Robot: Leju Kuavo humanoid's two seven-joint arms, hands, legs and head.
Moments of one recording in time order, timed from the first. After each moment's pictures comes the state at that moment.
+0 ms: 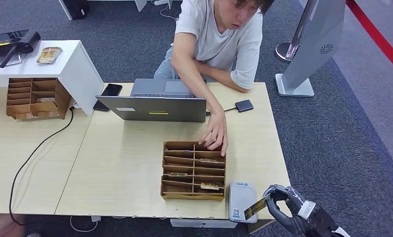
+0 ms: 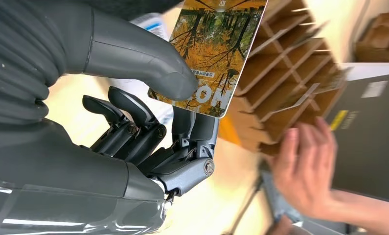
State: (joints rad) left arm -0.04 0.04 -0.40 -0.18 0.52 0.28 -0.23; right arm 0.17 -0.47 0.25 -1.61 -0.08 0.30 -0.40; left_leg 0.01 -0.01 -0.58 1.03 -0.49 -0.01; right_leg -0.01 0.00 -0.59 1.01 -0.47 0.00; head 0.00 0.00
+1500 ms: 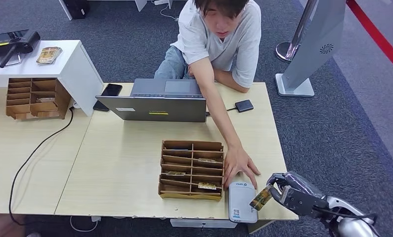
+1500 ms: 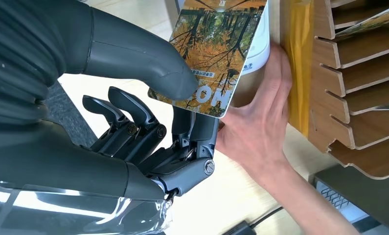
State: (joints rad) left arm -0.04 0.03 -0.40 -0.18 0.56 0.27 -0.26; right arm -0.08 -0.69 0.46 -1.59 0.09 0.25 -0.19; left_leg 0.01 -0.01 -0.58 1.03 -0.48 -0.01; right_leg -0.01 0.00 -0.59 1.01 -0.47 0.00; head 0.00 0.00
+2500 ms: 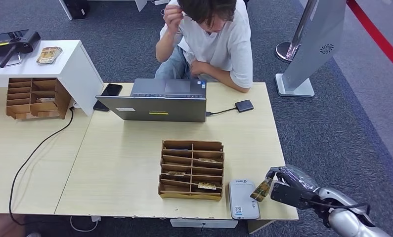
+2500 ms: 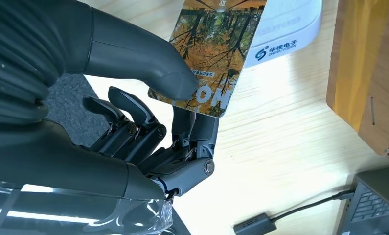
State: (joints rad) left arm -0.04 0.03 -0.40 -0.18 0.57 0.27 -0.27; right arm -0.21 -0.69 0.60 -1.49 0.20 0.17 -0.12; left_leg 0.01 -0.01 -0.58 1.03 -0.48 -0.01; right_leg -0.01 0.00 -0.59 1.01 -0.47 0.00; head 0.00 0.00
